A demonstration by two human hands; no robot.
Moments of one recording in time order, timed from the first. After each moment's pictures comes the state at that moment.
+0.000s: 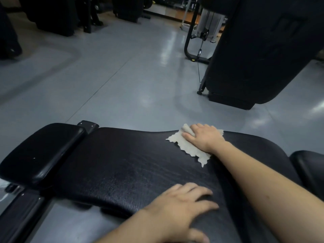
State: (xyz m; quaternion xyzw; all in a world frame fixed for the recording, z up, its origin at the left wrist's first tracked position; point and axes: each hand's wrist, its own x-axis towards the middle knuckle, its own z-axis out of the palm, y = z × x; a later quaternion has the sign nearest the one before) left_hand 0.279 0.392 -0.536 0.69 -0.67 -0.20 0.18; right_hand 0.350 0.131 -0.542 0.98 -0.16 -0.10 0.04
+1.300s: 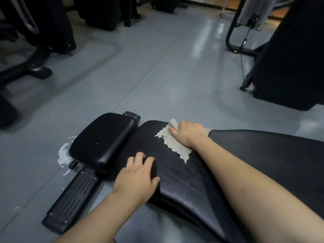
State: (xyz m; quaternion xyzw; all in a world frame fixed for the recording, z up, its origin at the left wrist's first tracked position) left_hand 0.384 0.558 -0.568 0.95 -0.22 -0.16 0.12; right_hand 0.481 0.318 -0.598 0.99 -0.11 -0.11 0.01
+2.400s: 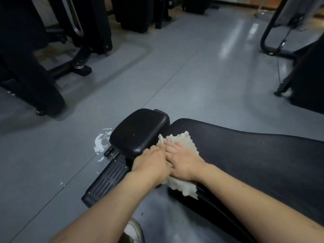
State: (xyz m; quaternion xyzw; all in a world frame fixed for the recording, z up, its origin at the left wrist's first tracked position) left_hand 0.404 0.604 -0.547 0.96 -0.13 -0.21 0.11; right_hand 0.420 0.453 -0.619 0.95 0.26 -0.12 -0.10
